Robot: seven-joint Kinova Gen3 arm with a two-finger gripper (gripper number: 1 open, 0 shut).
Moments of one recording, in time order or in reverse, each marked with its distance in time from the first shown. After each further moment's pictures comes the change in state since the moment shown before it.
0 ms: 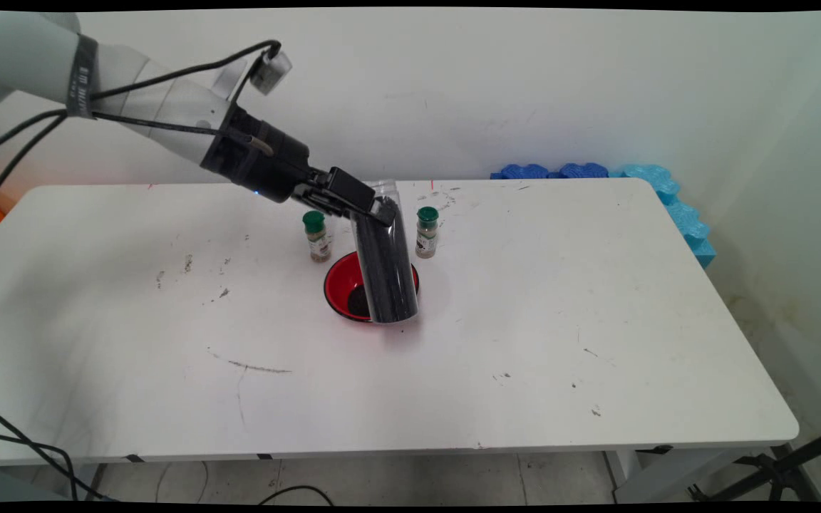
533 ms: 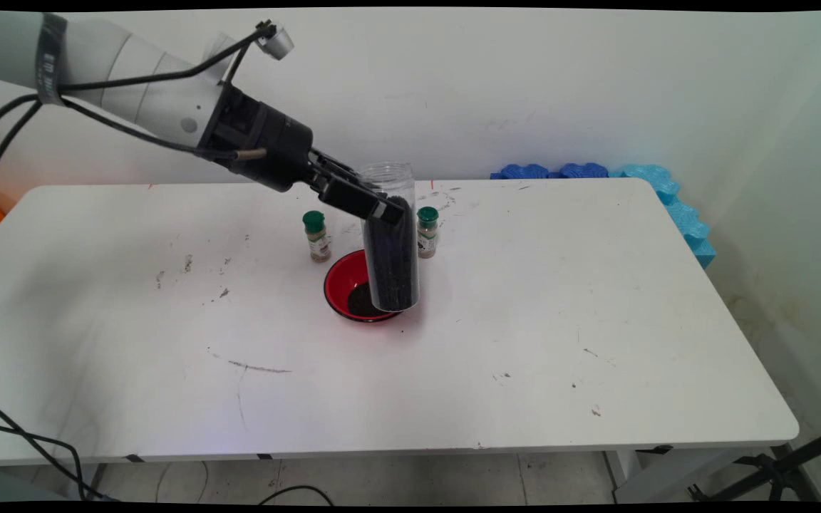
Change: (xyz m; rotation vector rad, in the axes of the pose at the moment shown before) arm -0.003 0.044 -0.011 0.018 0.038 0.413
